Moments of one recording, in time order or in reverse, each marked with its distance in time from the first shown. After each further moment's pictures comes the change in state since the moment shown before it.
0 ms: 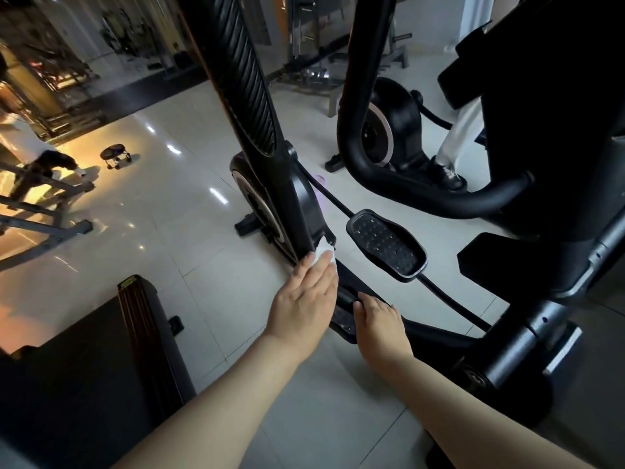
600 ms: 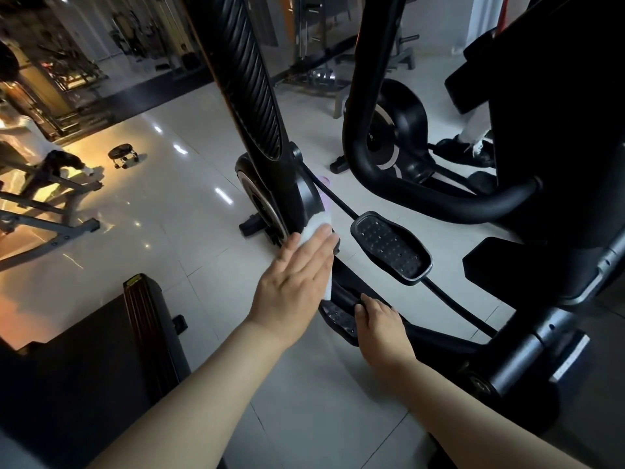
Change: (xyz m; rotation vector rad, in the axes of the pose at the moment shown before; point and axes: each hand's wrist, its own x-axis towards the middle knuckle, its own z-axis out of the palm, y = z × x) left_hand 0.009 -0.037 -0.021 0.034 0.284 0.005; right_hand 0.000 -0.004 -0.002 0.120 0.021 -0.027
